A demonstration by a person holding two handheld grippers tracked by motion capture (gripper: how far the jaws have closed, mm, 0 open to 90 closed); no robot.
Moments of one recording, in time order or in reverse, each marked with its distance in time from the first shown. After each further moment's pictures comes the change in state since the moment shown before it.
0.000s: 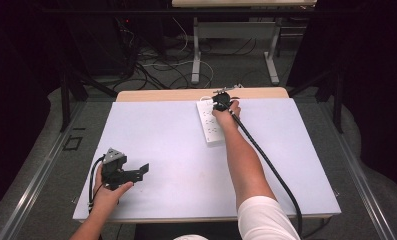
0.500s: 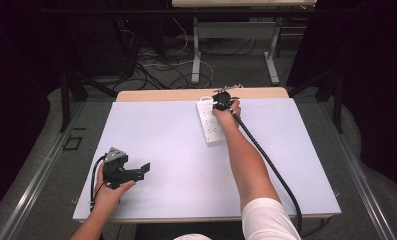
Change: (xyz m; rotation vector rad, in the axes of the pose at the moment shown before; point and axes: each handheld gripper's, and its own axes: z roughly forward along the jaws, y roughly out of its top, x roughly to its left) left arm -0.003 0.002 0.005 -0.009 0.004 0.001; right arm 0.001 0.005 -0.010 0.002 0.024 -0.003
